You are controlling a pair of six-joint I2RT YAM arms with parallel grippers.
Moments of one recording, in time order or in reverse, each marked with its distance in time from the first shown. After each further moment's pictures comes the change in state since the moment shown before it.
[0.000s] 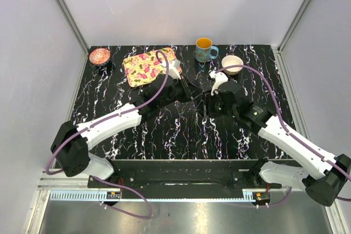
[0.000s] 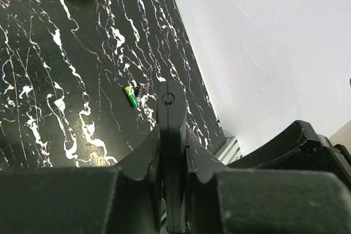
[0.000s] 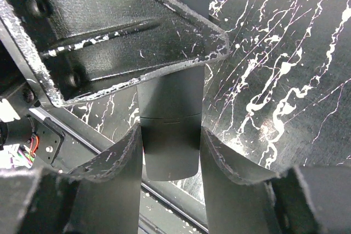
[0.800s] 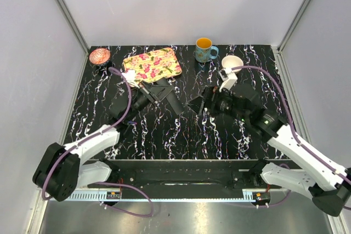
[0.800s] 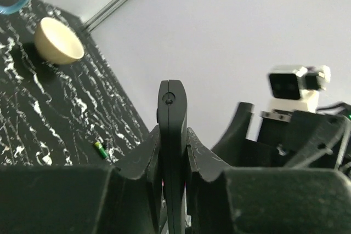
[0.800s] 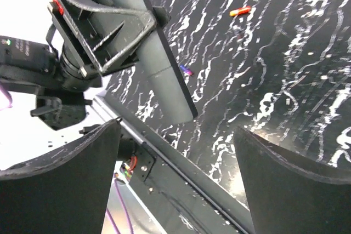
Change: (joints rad) left arm 0.312 -0.270 -0.534 0.712 0.245 -0.167; right arm 0.001 -0.156 -0.055 0.192 -0.092 0.248
